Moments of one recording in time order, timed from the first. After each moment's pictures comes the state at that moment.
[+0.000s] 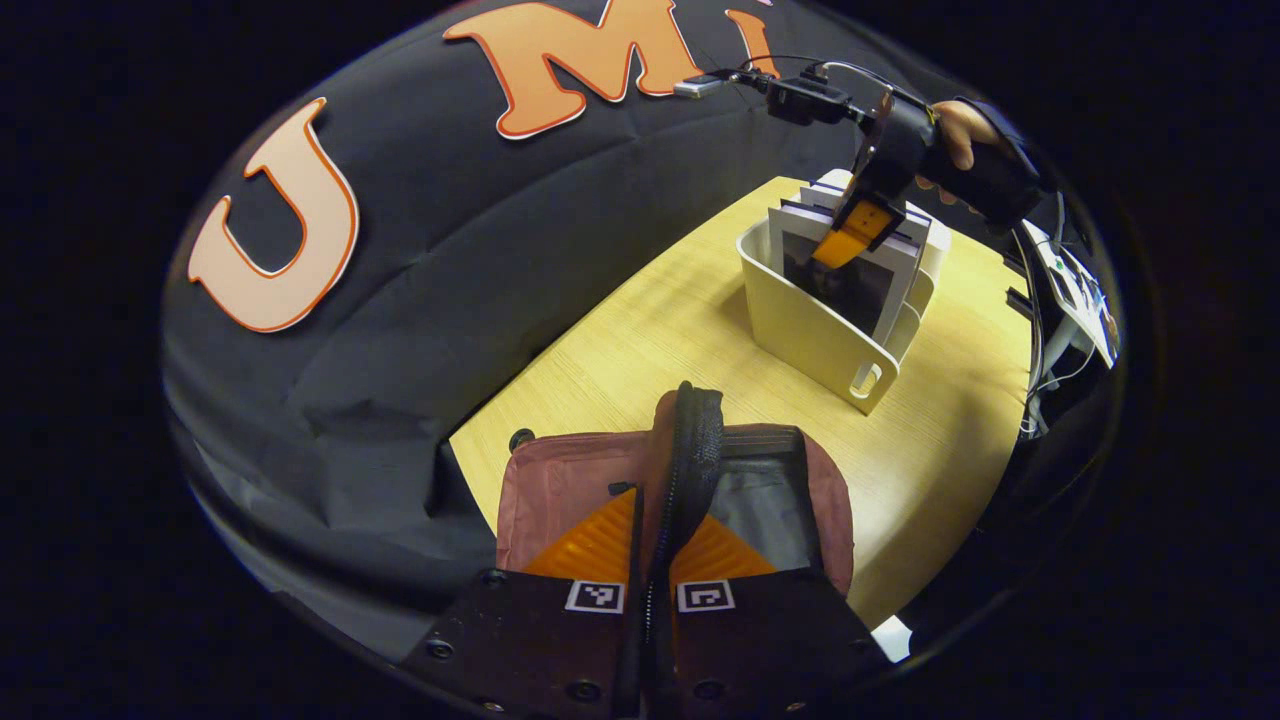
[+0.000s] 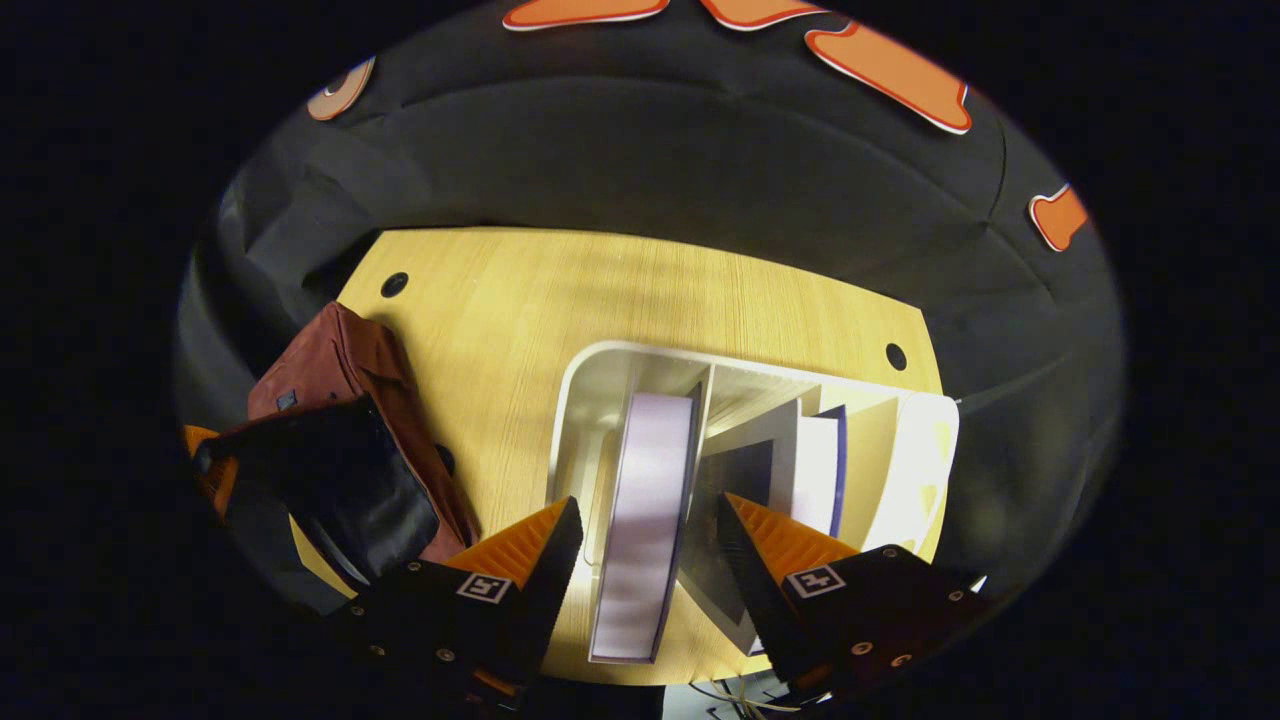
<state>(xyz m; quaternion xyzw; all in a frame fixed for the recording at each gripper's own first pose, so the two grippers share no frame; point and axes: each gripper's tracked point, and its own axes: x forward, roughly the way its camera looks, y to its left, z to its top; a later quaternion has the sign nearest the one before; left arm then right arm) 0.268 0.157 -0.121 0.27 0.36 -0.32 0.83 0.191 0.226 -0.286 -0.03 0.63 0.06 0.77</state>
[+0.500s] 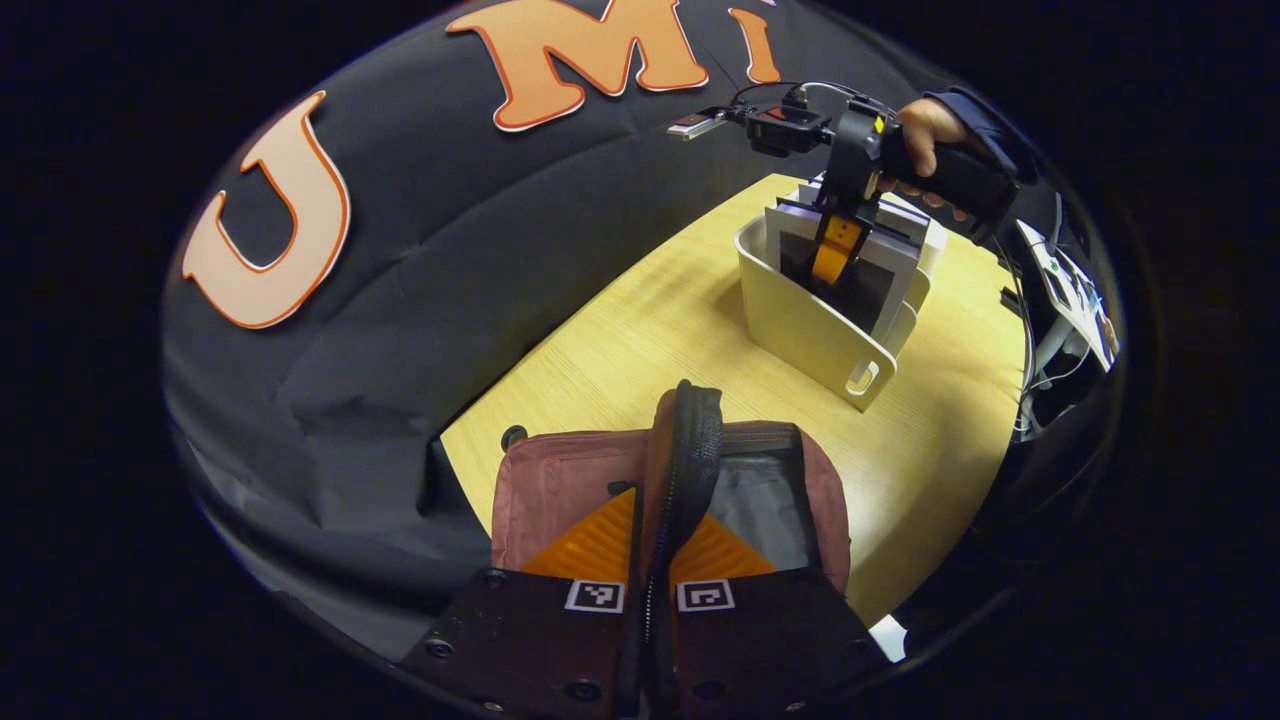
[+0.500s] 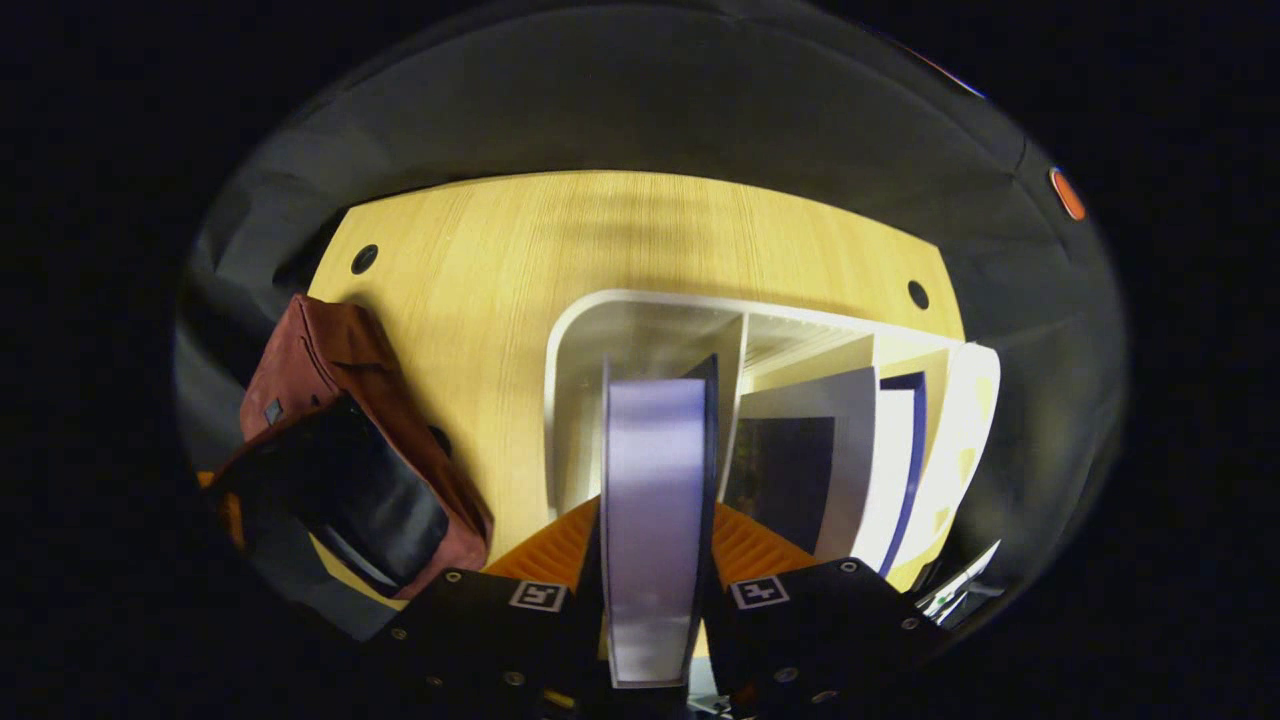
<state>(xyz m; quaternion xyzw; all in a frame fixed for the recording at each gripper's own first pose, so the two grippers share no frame) 0.266 0.156 -0.130 0.26 0.38 -0.33 0.83 0.176 0.244 -0.307 0.02 0.71 0.04 0.70</state>
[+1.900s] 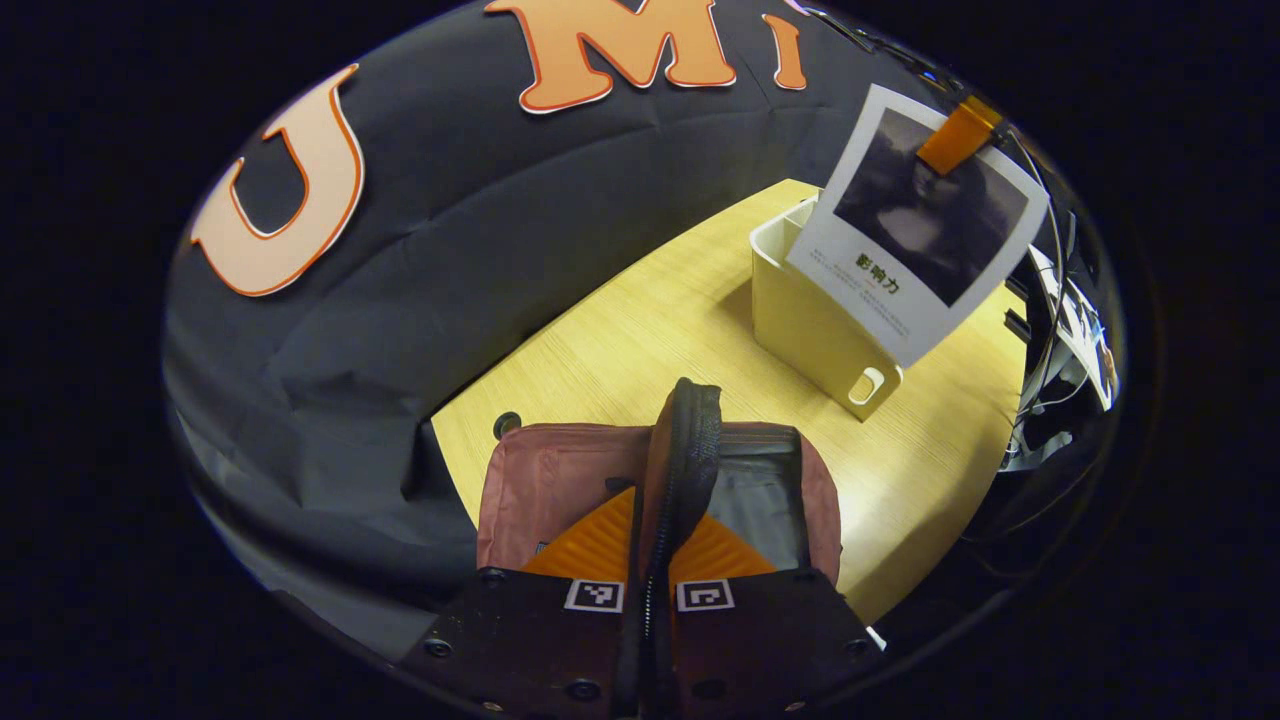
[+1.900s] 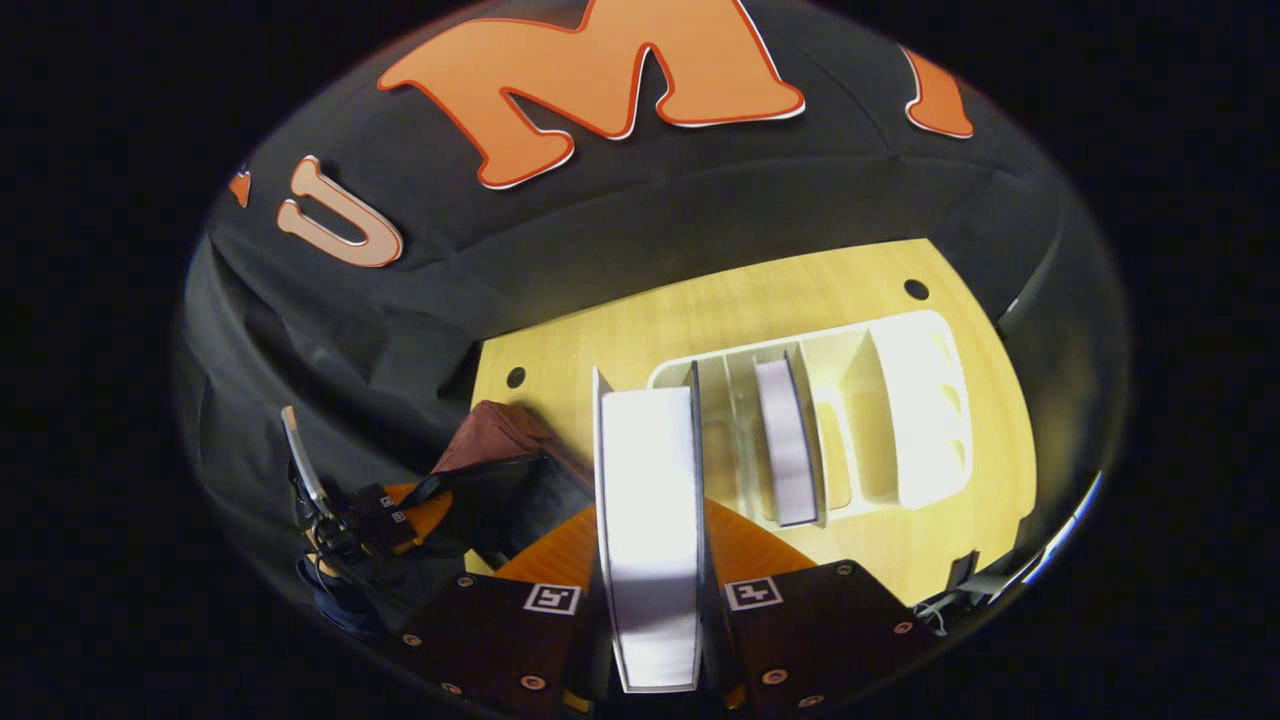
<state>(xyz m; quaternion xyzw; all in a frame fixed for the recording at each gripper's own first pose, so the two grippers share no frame) 0.270 0.160 -0.140 0.22 0.40 -0.32 0.83 0.143 0.228 -0.145 0.24 0.57 0.09 0.78</state>
